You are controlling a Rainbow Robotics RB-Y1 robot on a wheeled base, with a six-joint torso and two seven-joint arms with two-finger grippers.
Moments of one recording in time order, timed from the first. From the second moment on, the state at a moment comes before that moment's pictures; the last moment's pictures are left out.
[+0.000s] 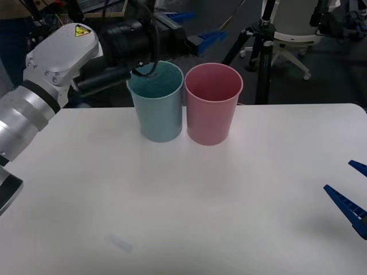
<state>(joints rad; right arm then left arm) 0.35 -0.40 -0.52 -1.66 0.96 -1.22 0.00 -1.04 0.56 -0.55 -1.09 -0.96 -0.53 0.33</state>
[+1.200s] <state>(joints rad) 0.35 -0.40 -0.52 -1.66 0.96 -1.22 0.00 -0.60 0.98 -0.44 -1.45 -0.50 -0.67 0.03</state>
